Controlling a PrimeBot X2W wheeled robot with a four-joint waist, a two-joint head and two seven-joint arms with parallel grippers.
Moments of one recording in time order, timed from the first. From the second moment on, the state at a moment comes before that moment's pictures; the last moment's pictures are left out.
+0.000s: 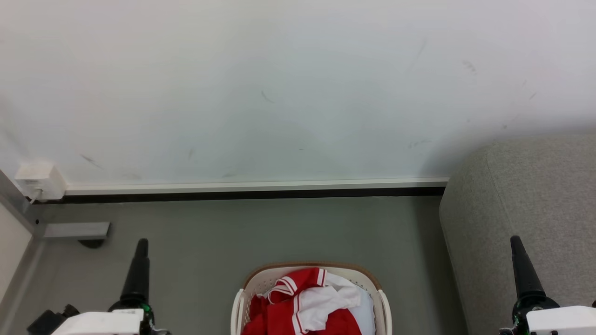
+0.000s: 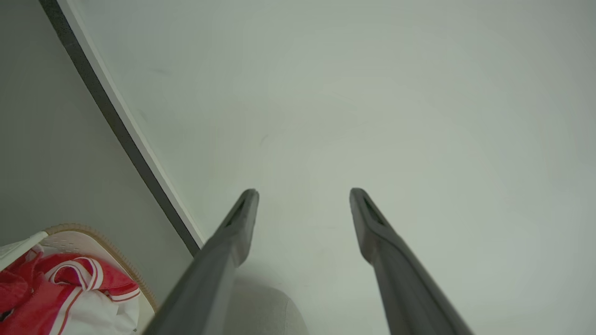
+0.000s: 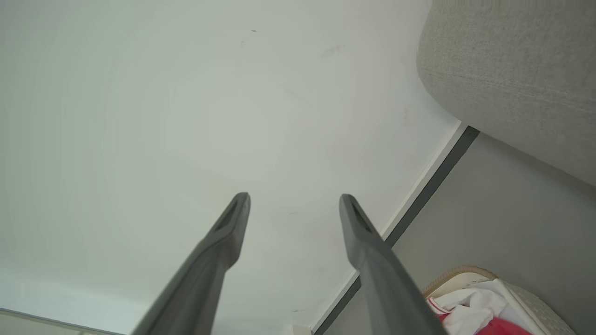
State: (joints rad) left arm -0.09 0.04 0.09 0.20 -1.36 -0.13 0.00; right arm -0.08 -0.06 0.00 0.19 1.40 0.13 0.00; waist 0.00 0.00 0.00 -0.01
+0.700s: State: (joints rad) left arm -0.08 0.04 0.04 0.16 -0.80 -0.07 -0.07; right arm -0.08 -0.08 0.09 0.16 0.94 0.13 -0.07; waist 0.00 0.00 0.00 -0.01
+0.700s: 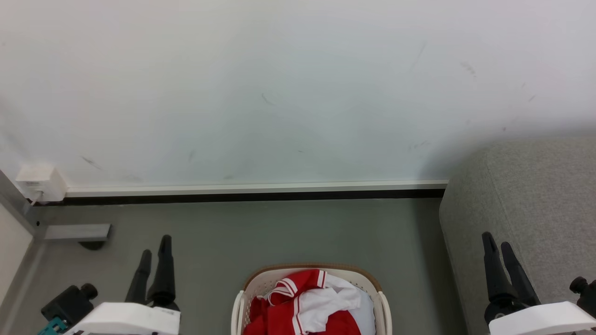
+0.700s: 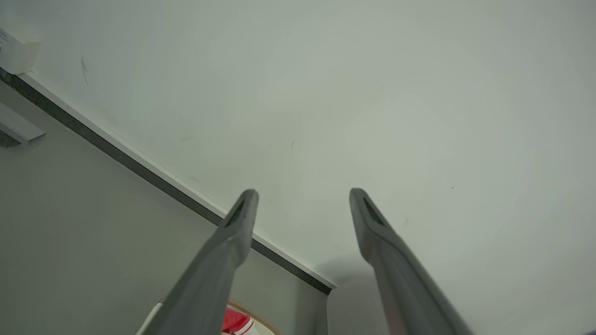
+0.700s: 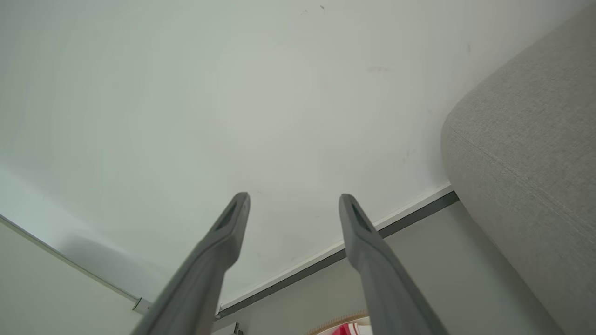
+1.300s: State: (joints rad) left arm -0.08 0.08 -0.04 0.15 -0.56 0.01 -0.13; right arm -0.08 -0.09 0.12 0.18 0.68 0.13 -0.12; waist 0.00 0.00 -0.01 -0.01
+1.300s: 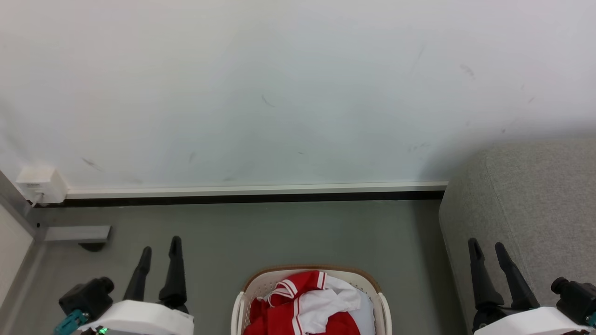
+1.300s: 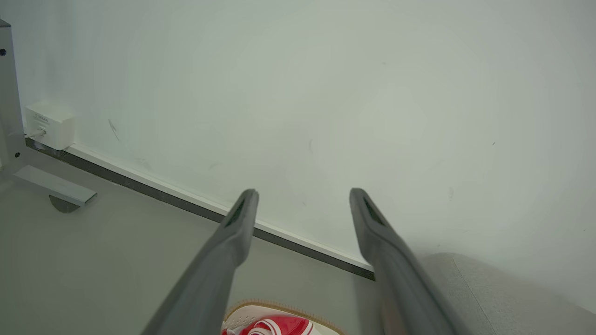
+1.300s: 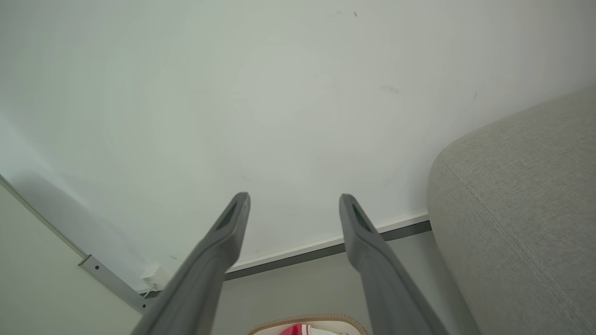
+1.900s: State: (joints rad) left arm -0.08 0.10 -0.08 0.15 -0.39 0.05 -0.17; right arm -0.09 -0.07 0.11 0.21 0.50 0.13 -0.17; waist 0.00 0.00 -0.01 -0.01
